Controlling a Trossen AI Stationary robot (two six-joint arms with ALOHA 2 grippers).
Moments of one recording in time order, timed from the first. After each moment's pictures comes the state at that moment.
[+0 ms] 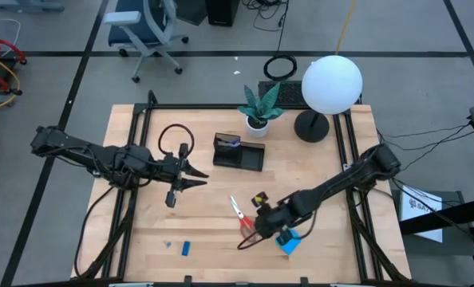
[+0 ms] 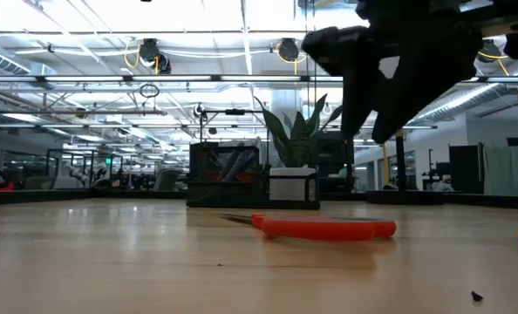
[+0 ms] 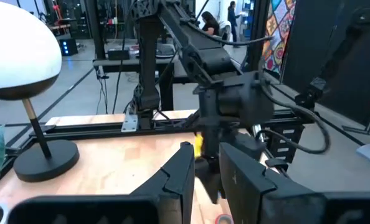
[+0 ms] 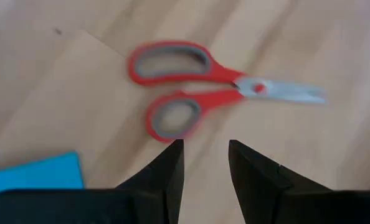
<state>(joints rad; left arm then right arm) -0.26 0.94 0.75 0.11 -0.08 -0.02 0.45 1.80 1.25 -0.59 0.15 -0.21</state>
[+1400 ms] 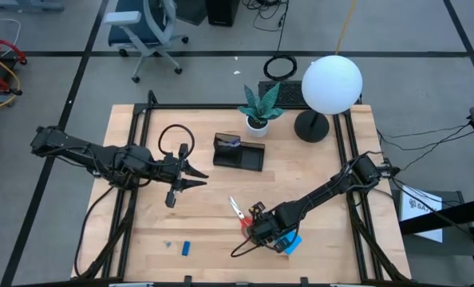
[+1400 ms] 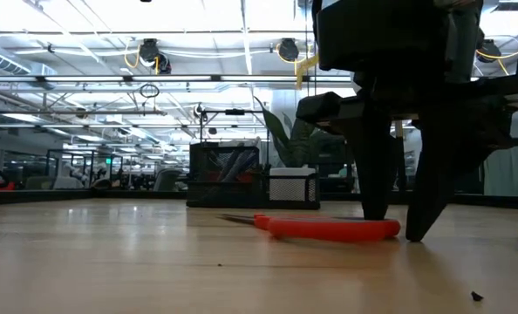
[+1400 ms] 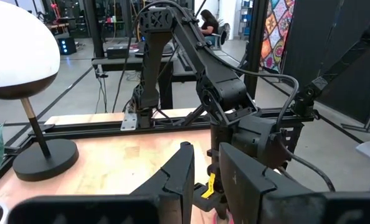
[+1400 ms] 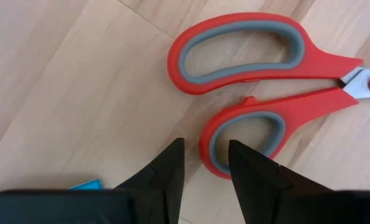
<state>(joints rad) -0.26 0.94 0.75 0.10 -0.08 -0.02 0.46 2.02 1.34 -0.68 0.09 -0.17</state>
